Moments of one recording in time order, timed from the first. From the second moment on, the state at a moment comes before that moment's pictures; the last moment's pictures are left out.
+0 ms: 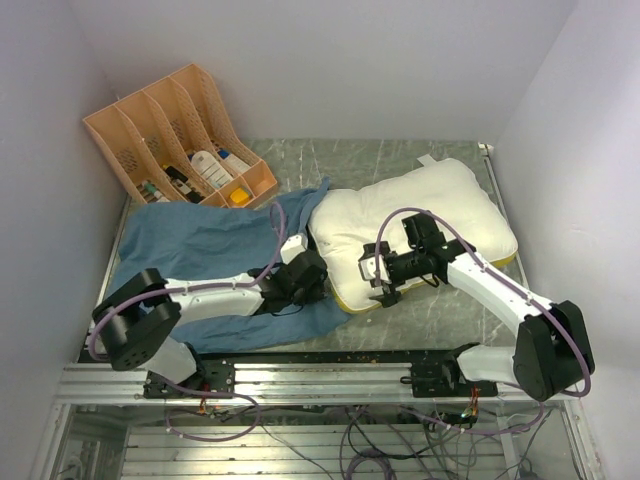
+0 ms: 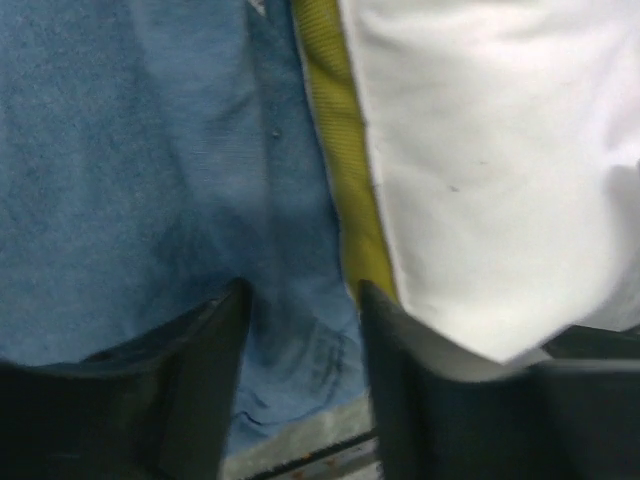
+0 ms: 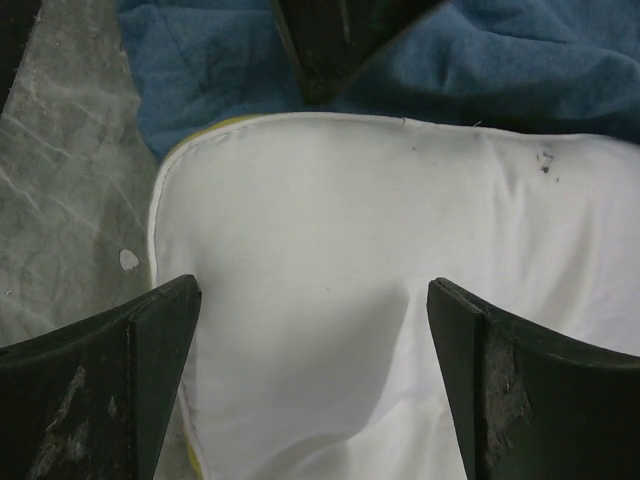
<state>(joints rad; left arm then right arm) -0.99 1.45 0.74 -0.12 -0.28 -1.10 0.42 1.28 0.78 -0.59 -0.82 -1.44</state>
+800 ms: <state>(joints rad) -1.00 1.29 0.74 -0.31 -0.18 -0.95 0.52 1.35 0.77 -0.48 -0.68 -1.34</state>
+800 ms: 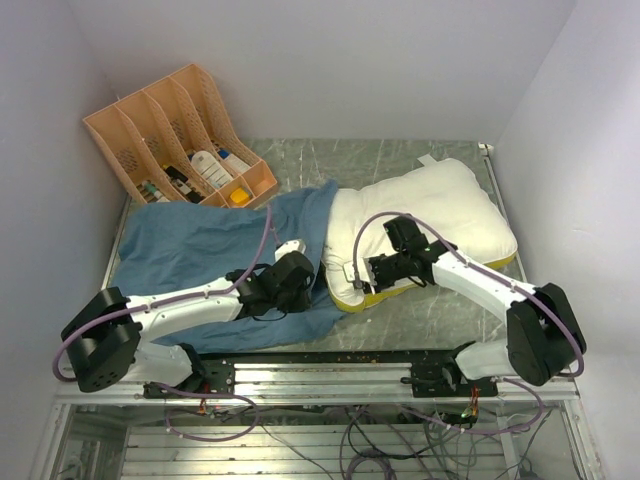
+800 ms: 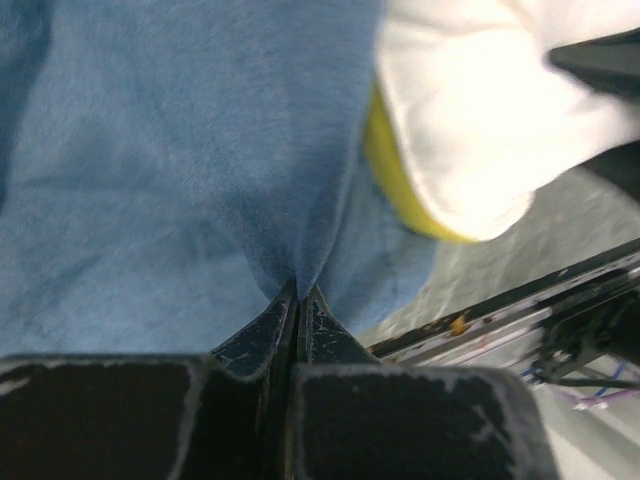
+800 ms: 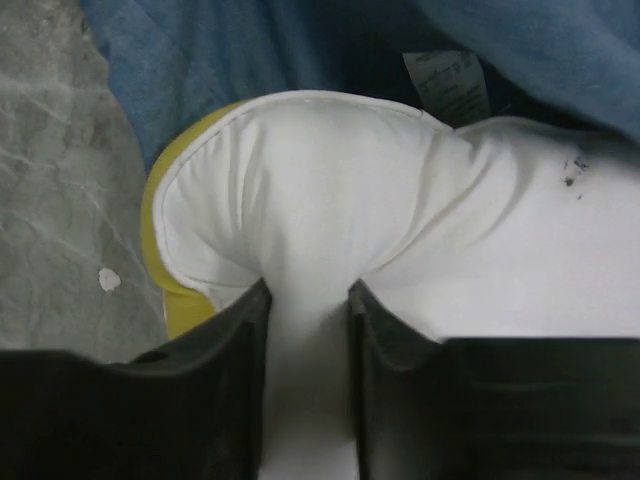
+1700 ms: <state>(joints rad) -1.02 1.22 0.96 -0.65 -0.25 -0.92 0.53 1.30 0.80 -0.50 -0.78 -1.23</state>
